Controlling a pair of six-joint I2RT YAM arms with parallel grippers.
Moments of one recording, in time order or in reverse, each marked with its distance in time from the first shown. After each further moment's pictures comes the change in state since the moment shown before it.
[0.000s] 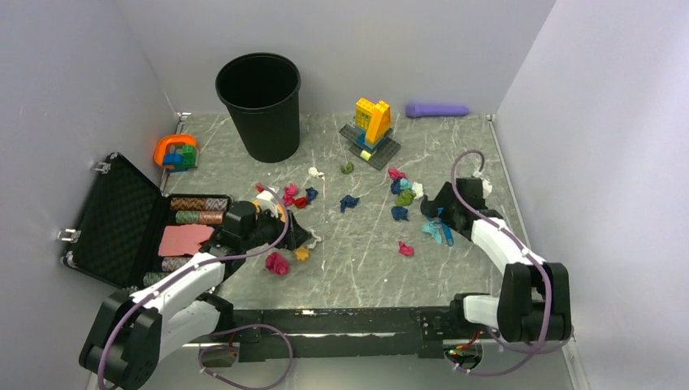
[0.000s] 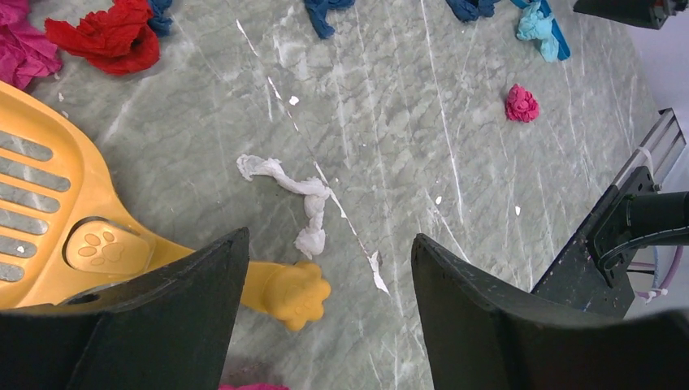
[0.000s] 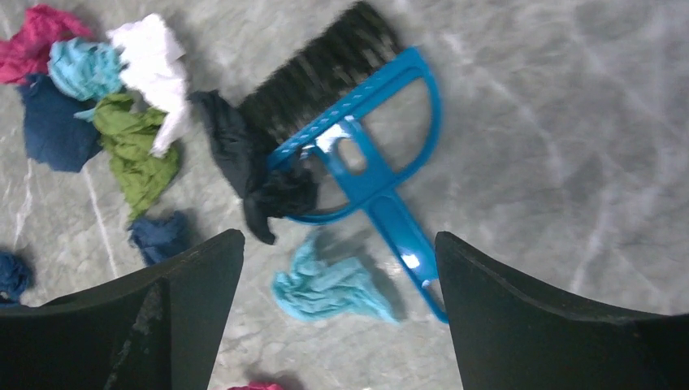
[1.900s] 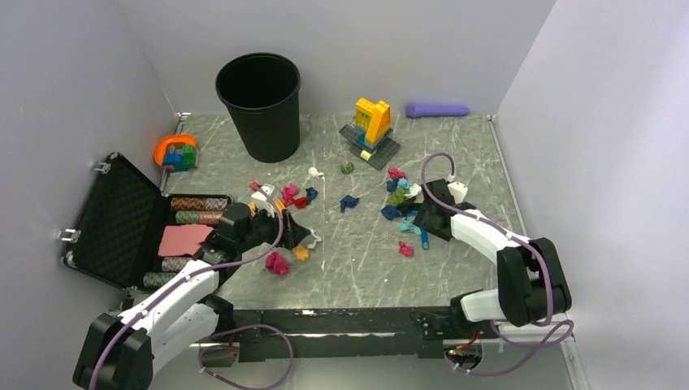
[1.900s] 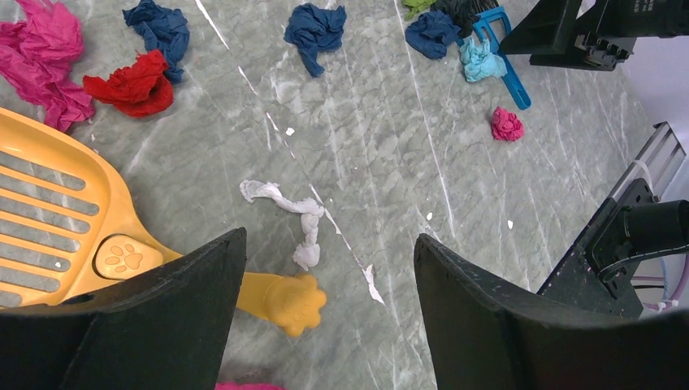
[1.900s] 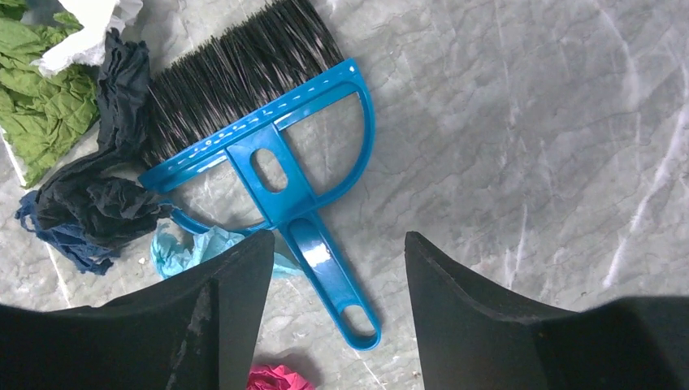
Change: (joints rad) left arm -0.014 -0.120 0.003 -0.032 -0.039 0.022; right arm 0.291 0.146 0.072 -0.127 0.229 0.141
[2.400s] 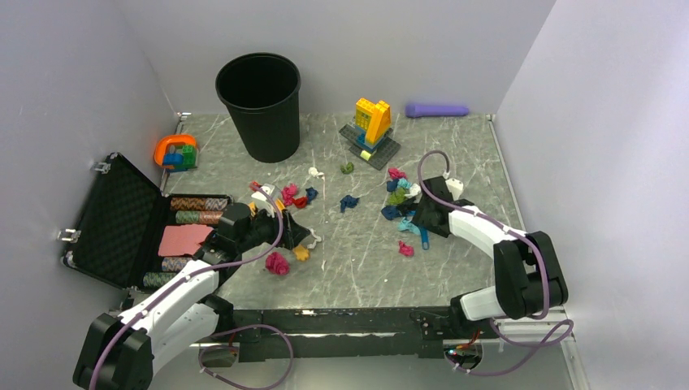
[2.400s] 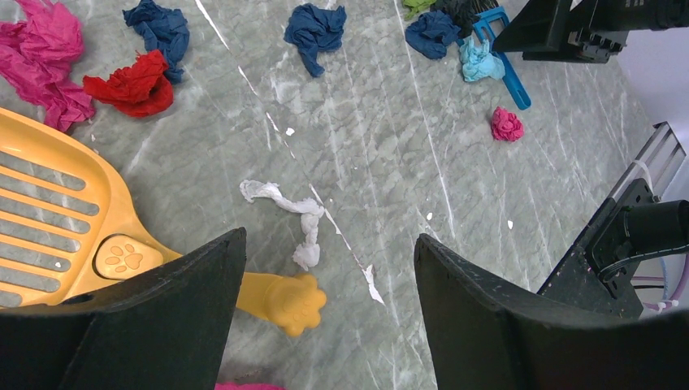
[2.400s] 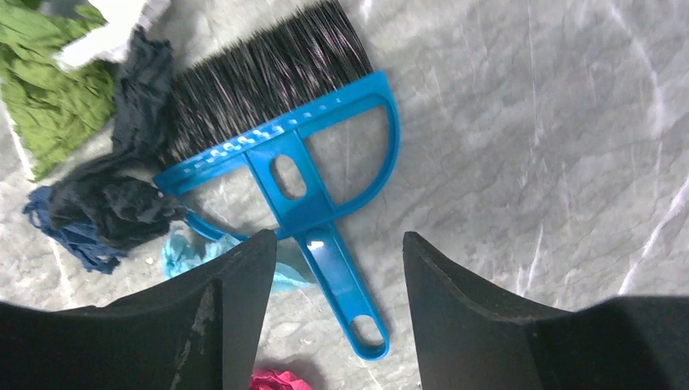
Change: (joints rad) left arm 0.000 0.000 0.000 0.000 0.000 0.000; right arm -0.005 0.038 0.006 0.029 -0.040 -0.039
